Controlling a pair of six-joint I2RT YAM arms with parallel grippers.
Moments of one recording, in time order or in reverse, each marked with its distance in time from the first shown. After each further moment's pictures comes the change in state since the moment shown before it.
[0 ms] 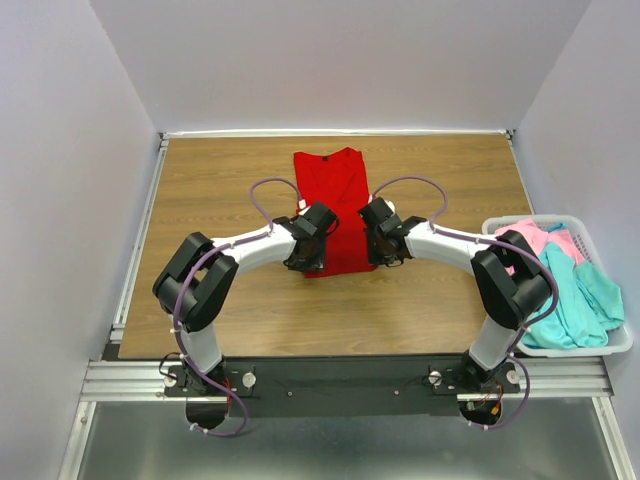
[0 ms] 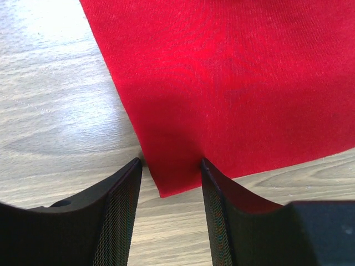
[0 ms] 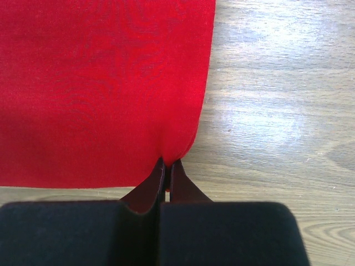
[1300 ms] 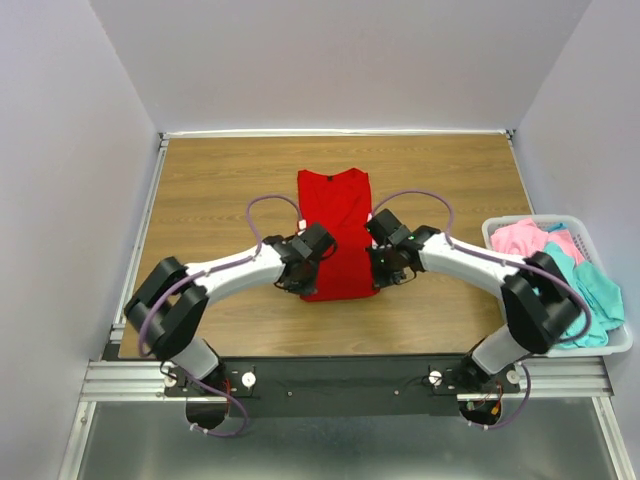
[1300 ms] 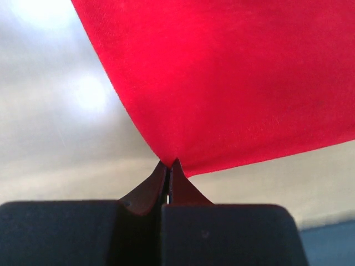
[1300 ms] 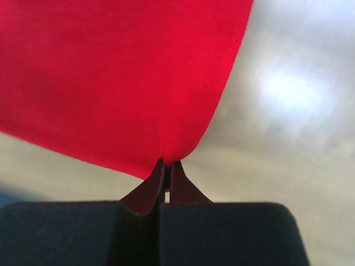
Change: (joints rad) left arm -0.089 -0.182 -0.131 -0.109 0.044 -0.011; right arm 0.042 -0.159 -0.075 -0.158 -0.194 -0.010
